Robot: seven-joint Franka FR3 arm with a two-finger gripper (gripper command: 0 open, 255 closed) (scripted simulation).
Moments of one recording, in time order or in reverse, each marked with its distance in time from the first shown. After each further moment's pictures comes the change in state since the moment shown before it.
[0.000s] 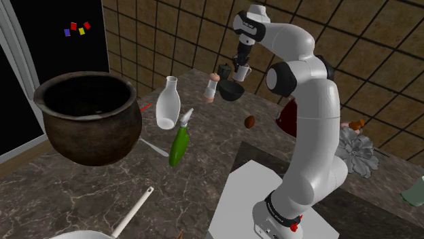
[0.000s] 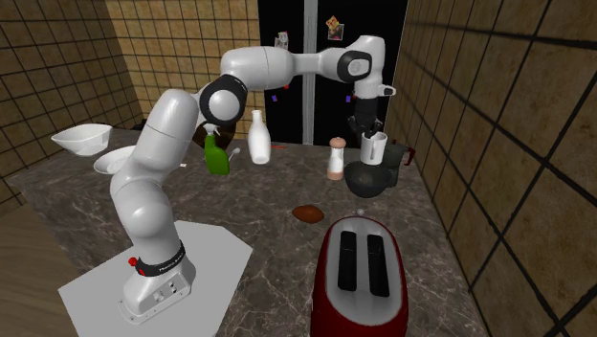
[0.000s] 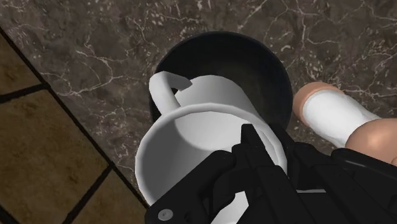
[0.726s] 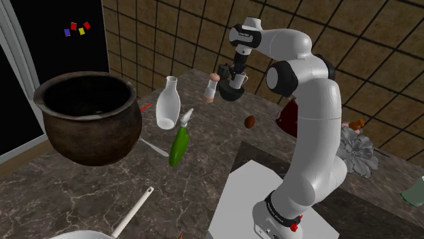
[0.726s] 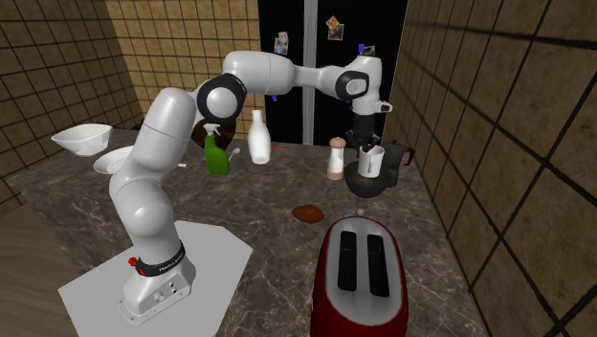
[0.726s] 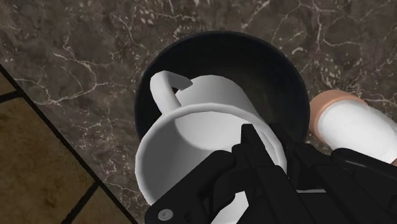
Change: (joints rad) arm 0.030 -0.023 0.000 -0.182 -0.004 0.156 -0.002
